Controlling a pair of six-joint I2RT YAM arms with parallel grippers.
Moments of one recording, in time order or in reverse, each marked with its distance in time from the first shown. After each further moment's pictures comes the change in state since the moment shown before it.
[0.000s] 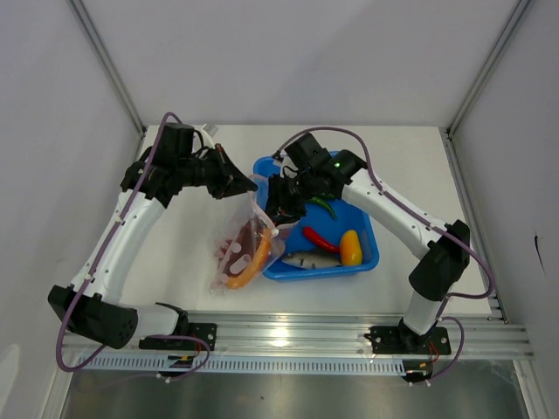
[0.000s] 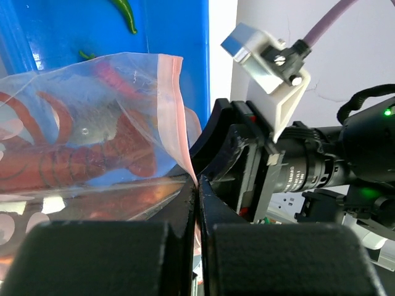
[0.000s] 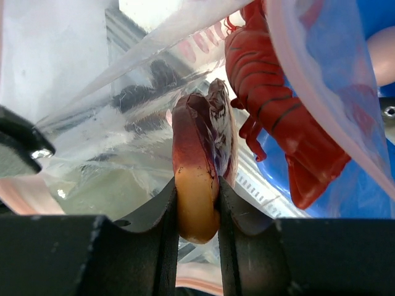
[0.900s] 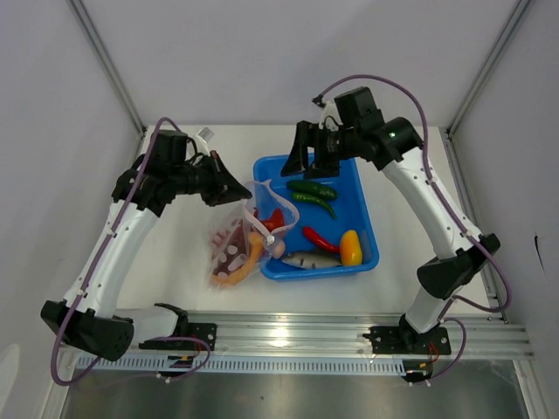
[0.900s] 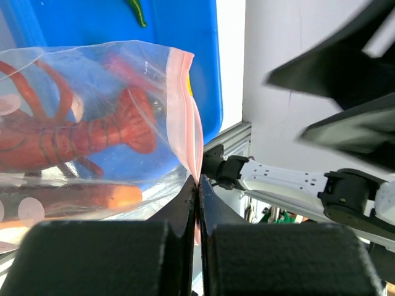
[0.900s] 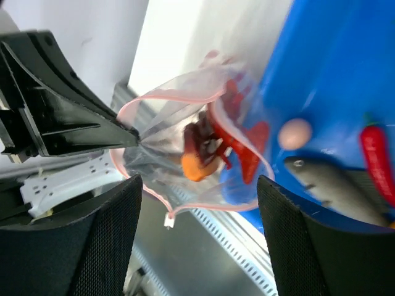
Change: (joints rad) left arm 0.008 -0.073 -0.033 -0.048 -0.006 0.088; right arm -0.194 -0.015 0.294 -0.123 0.055 -0.201
